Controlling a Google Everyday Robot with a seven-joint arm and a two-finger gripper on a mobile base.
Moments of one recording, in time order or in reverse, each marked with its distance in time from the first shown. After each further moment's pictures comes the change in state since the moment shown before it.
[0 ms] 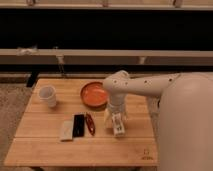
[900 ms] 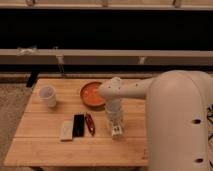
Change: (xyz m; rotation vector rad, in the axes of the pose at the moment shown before) arm 0.019 0.001 0.034 0.053 0.123 -0.063
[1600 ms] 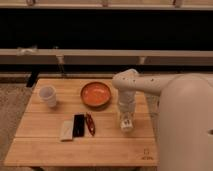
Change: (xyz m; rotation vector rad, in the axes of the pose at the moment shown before) arm 0.003 -0.069 -0.055 -0.035 -0.077 0.207
